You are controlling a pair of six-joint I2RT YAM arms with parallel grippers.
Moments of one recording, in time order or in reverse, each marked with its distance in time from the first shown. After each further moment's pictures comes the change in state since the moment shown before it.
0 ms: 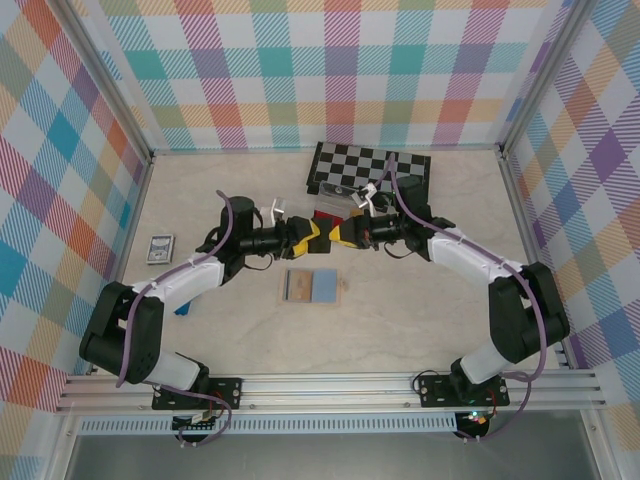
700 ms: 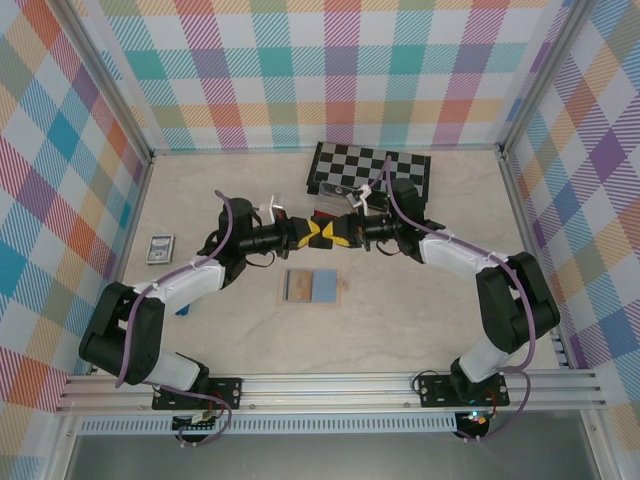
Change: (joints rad) left arm -0.018 -0.006 -0.027 0.136 -0.047 -0.085; right arm 0.026 0.069 -0.027 0.227 0.010 0.253
